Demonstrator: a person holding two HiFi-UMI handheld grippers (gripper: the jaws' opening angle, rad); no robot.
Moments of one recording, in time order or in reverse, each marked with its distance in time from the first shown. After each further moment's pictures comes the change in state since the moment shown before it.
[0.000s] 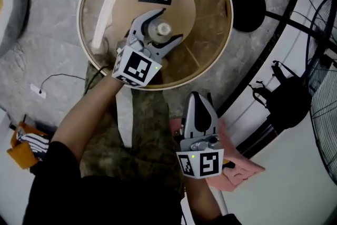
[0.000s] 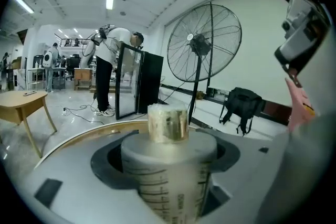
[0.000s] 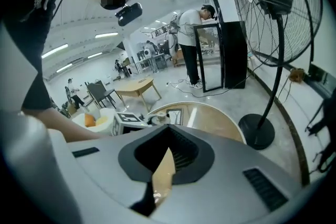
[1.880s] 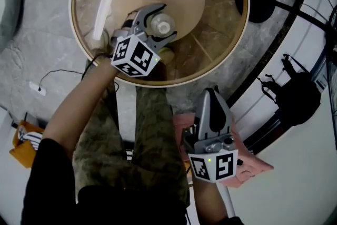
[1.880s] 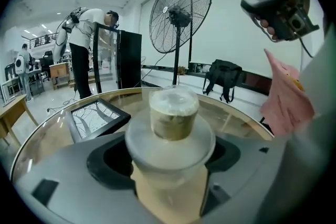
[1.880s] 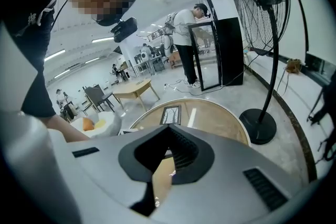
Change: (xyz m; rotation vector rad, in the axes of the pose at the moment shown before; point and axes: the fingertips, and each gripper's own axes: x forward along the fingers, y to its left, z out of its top) left arm 0.012 -0.021 -0.124 0.163 0.224 -0.158; right arm 0.018 -0.016 -0.035 0.068 -0.031 -0.008
